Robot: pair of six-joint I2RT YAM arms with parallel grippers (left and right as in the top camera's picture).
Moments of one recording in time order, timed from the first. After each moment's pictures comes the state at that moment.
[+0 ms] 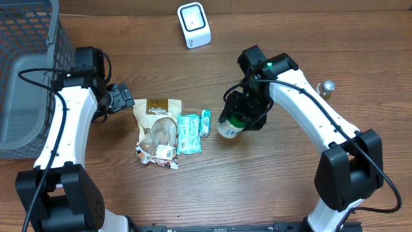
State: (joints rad) left arm 0.10 1.69 1.34 -0.98 -0.10 -0.35; right arm 0.42 1.88 1.57 -1.26 -0.47 0.65
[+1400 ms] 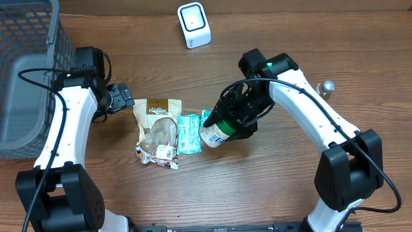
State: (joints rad) left arm 0.10 1.69 1.34 -0.98 -0.10 -0.35; right arm 0.42 1.88 1.57 -1.34 -0.84 0.64
